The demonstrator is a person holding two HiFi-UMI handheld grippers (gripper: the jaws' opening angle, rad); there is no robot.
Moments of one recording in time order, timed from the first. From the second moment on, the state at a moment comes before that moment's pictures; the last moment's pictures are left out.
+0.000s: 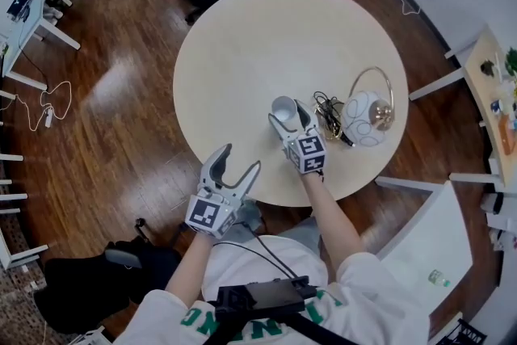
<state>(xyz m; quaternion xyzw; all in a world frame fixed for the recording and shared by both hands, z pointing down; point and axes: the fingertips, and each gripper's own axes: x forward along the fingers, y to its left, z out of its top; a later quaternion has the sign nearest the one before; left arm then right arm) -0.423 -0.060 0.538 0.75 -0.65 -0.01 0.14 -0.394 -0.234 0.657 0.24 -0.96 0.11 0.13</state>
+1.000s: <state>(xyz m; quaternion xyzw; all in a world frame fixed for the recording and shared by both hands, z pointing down) -0.163 -0.079 0.509 0.90 -0.41 0.00 0.11 -0.056 -0.107 0.550 0.46 -0.87 0.16 -0.01</state>
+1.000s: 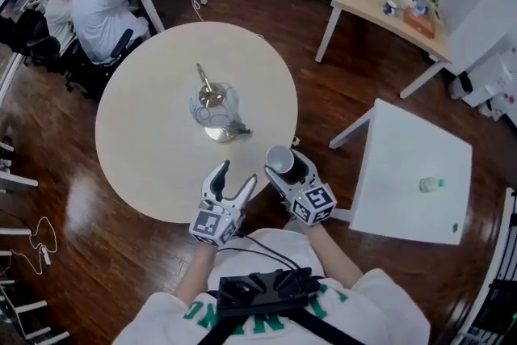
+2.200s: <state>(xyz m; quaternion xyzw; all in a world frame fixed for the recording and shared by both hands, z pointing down) 0.345 0.081 0.578 0.97 0.17 0.11 0.10 0.459 0.167 0.649 0.88 -0.42 0.18 -0.05</state>
